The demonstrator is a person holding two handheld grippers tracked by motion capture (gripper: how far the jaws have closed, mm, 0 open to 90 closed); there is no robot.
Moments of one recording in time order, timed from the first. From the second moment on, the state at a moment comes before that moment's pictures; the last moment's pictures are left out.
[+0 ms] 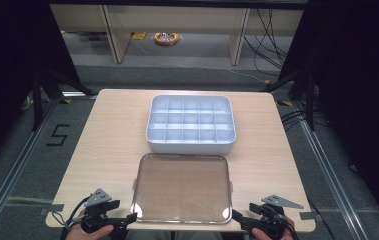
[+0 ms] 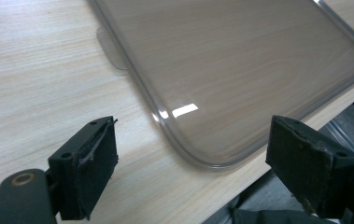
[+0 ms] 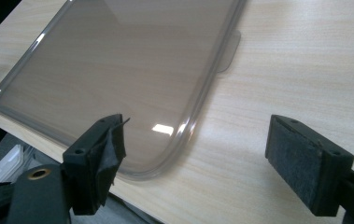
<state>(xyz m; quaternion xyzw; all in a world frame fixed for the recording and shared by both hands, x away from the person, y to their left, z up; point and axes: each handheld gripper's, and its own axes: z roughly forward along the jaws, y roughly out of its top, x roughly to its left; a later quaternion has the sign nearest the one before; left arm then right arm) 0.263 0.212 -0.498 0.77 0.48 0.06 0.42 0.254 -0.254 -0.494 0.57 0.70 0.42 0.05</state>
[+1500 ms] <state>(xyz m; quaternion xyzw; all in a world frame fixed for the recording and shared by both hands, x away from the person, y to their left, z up) 0.270 0.193 -0.503 0.75 0.49 0.02 0.43 0.270 -0.242 -0.501 0.56 0.70 0.44 0.02</state>
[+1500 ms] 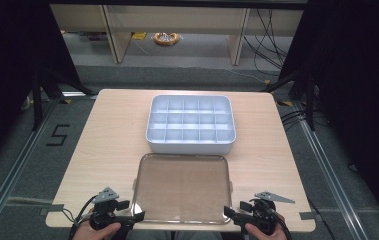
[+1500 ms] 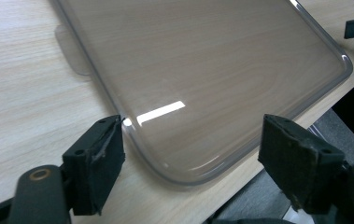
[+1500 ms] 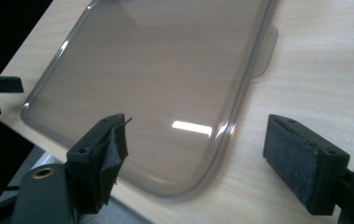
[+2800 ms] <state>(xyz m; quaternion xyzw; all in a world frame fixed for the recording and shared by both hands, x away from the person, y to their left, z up) 0.292 0.195 -0.510 0.78 0.48 0.04 0.41 0.281 -0.238 -0.515 0.66 0.57 0.47 -0.10</state>
